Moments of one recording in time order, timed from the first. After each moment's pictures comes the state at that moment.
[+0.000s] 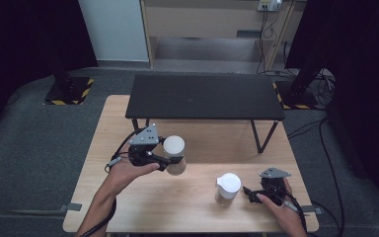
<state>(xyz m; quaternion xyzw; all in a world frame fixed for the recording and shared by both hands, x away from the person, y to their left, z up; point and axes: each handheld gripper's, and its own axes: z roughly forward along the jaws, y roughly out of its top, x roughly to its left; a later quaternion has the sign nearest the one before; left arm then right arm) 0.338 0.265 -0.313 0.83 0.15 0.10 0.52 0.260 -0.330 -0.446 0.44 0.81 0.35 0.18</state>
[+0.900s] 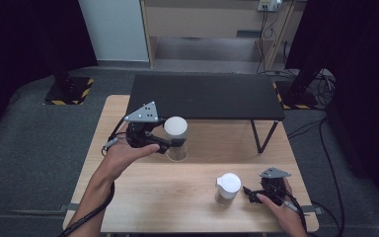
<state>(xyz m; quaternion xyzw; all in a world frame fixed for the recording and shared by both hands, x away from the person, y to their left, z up) 0.352 0.261 -0.250 0.83 0.15 0.09 0.54 0.260 -0.330 -0.446 0.44 0.81 0.35 0.18</state>
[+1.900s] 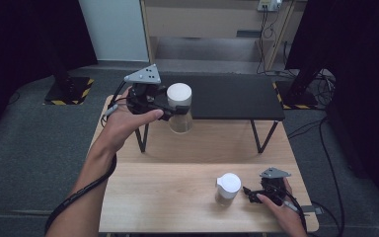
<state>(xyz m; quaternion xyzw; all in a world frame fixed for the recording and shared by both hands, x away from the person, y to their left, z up) 0.383 0.252 -0.185 0.82 0.15 0.12 0.54 0.260 -0.330 -0.446 0.44 0.81 0.35 0.18</state>
